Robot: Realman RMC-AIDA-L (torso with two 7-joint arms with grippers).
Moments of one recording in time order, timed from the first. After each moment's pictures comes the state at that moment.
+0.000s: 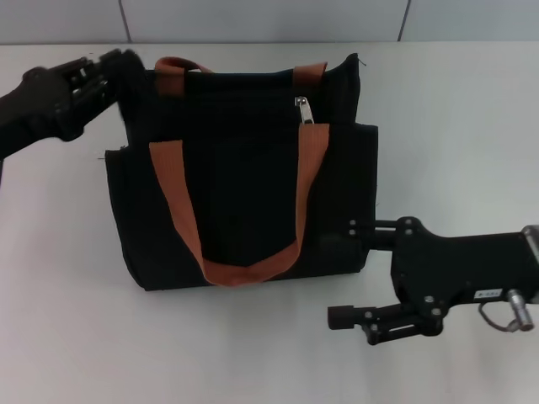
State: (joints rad) left arm -0.48 -1.99 0.53 0.49 1.67 1.69 -1.30; right arm 0.52 2.08 -0.85 -0.49 -1.88 -1.88 1.11
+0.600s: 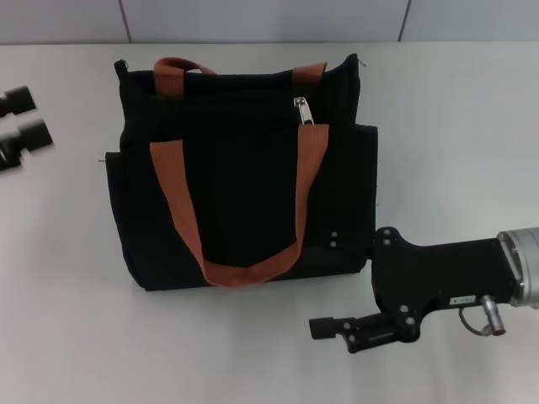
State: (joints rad) left arm -0.40 -1.85 0.46 0.56 1.81 1.91 -1.40; right arm 0.55 2.08 -0.93 -0.46 -1.88 -1.79 1.06
